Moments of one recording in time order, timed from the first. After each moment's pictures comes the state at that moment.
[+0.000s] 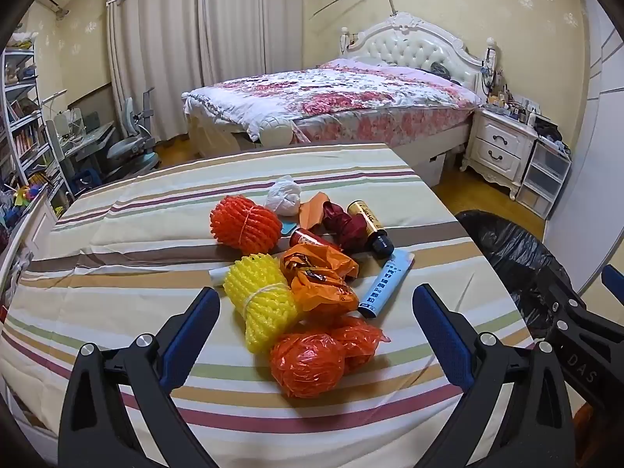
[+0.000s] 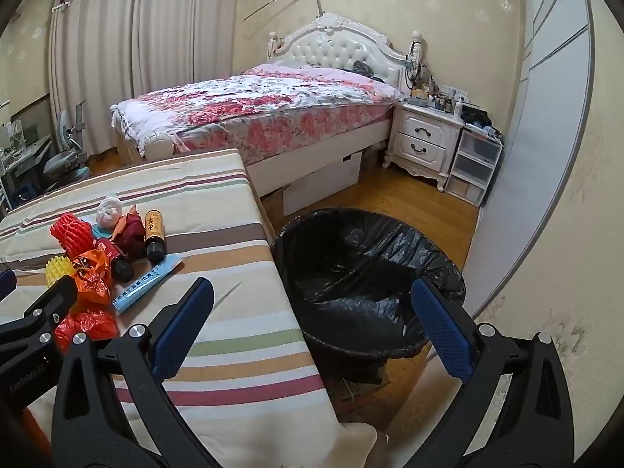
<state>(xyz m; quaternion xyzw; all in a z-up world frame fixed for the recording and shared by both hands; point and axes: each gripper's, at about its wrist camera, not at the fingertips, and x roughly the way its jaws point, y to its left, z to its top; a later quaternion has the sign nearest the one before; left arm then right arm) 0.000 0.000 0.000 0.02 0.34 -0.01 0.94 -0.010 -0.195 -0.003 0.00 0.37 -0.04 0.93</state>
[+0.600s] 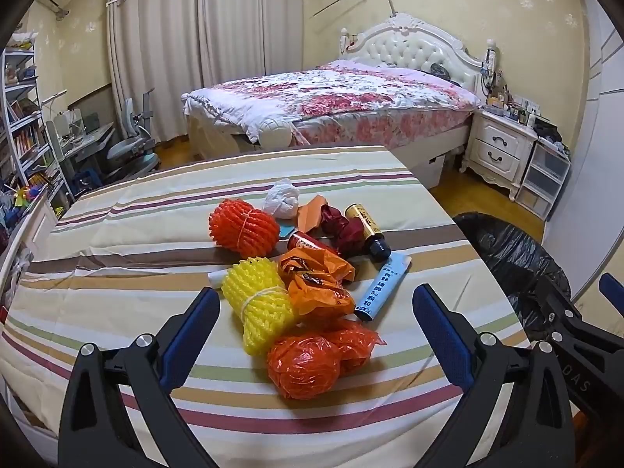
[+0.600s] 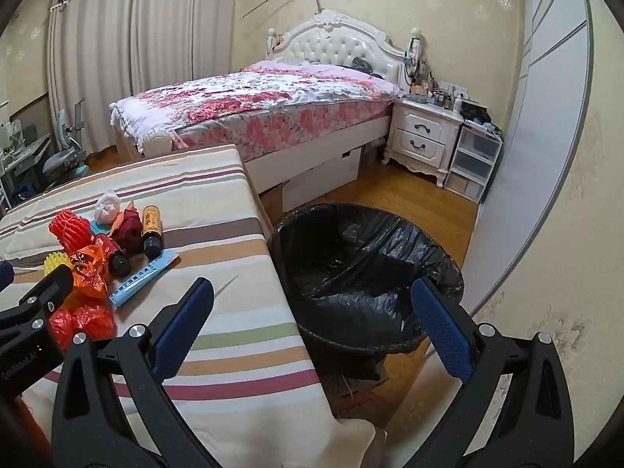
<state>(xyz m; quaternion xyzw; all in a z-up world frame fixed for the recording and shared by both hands) -0.001 -0.006 0.002 0.02 0.34 -0.01 0.94 -0.009 -0.198 -0.006 0.00 0.37 -0.04 0.93</state>
